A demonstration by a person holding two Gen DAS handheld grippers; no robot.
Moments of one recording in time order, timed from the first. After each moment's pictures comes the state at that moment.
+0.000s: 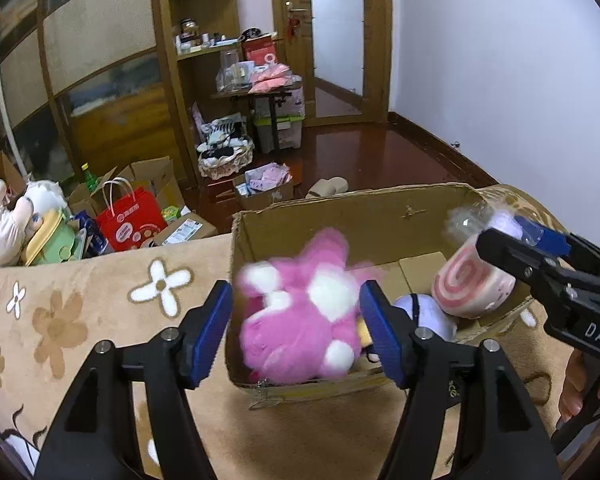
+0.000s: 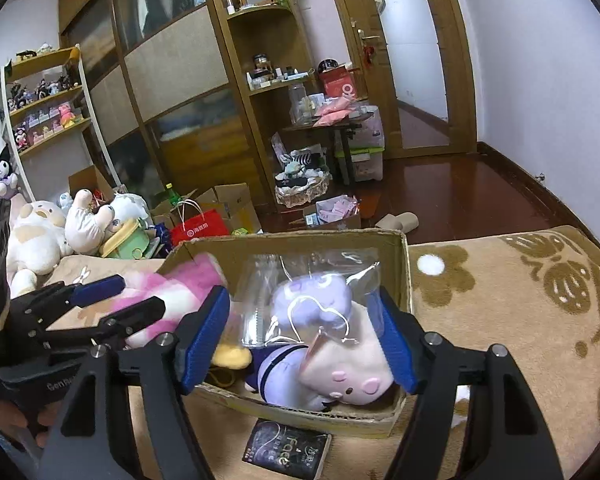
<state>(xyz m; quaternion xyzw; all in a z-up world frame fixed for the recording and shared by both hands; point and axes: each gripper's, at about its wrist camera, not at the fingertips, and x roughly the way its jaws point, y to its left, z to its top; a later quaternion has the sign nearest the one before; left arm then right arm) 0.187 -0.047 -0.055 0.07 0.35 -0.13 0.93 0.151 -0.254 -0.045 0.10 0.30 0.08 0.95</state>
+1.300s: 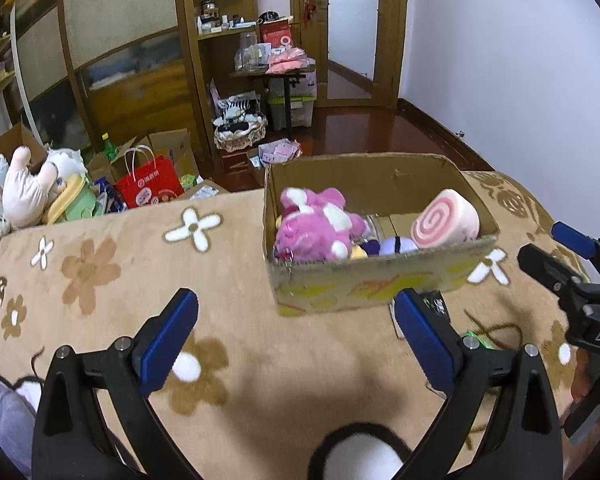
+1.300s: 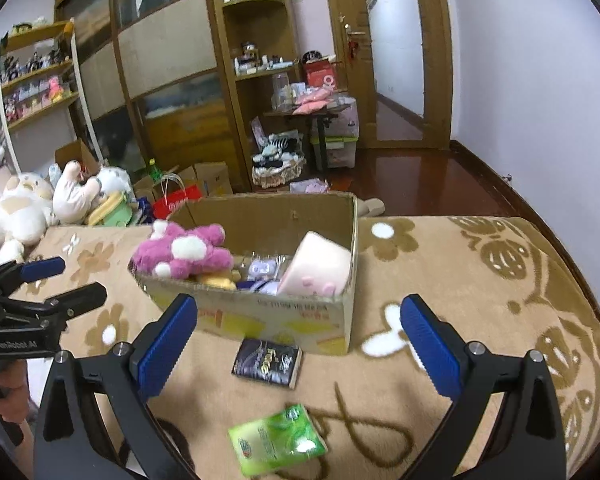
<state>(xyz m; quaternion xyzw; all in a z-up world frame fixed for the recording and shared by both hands) 0.105 -0.014 -0.028 0.05 0.39 -0.11 0.91 0.065 -0.259 -0.019 0.05 0.33 0.04 0.94</state>
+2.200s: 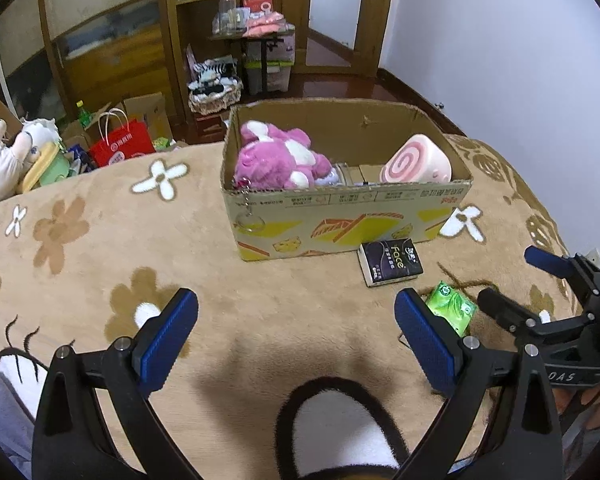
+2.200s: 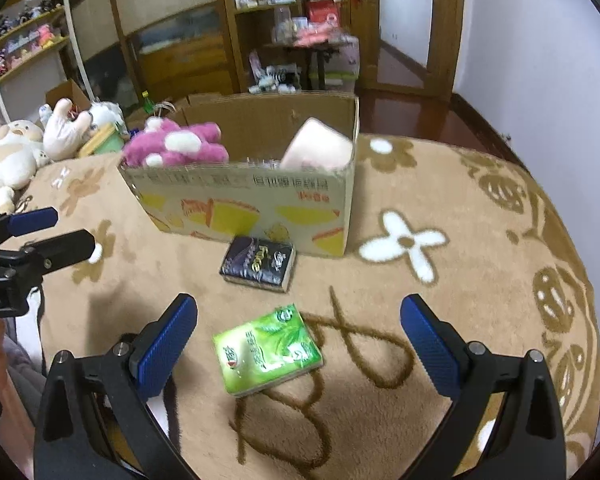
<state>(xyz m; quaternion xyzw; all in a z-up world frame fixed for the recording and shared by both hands) 0.087 -0.025 -0.054 0.04 0.45 -0.15 0.88 0.041 -0.251 -0.065 0.02 0.45 0.03 0.89</state>
